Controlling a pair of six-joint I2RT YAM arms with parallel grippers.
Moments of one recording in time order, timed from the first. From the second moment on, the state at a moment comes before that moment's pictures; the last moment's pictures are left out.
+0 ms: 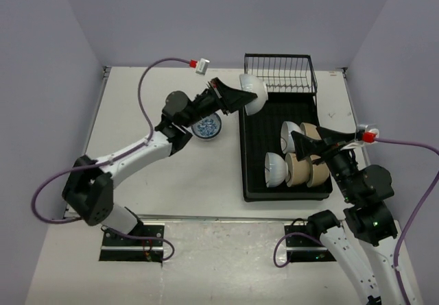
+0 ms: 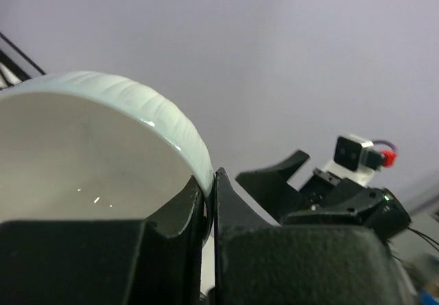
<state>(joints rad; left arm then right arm) -0.68 1.55 1.09 0.83 0.45 -1.08 0.34 0.35 0.78 -0.29 -0.02 0.38</state>
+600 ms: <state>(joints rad) -0.23 1.28 1.08 -0.38 -0.36 -0.67 0.34 0.38 0.78 -0.29 -0.02 0.38</state>
